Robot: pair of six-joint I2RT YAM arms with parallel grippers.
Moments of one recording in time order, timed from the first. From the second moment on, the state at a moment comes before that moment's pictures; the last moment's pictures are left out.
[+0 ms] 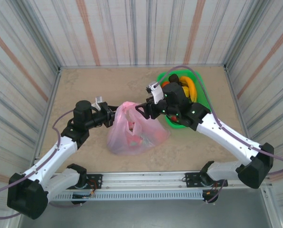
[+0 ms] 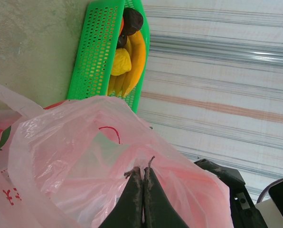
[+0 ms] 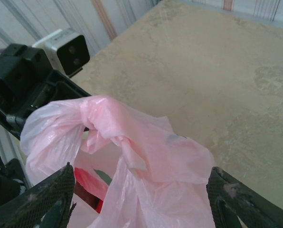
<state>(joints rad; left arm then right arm) -0.40 0.96 0.62 0.05 0.52 -1.48 0.79 1.27 1.20 -0.43 -0.18 0.22</state>
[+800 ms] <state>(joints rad) -0.40 0.96 0.62 0.05 0.52 -1.47 0.80 1.36 1.22 -0.39 -0.23 0.18</state>
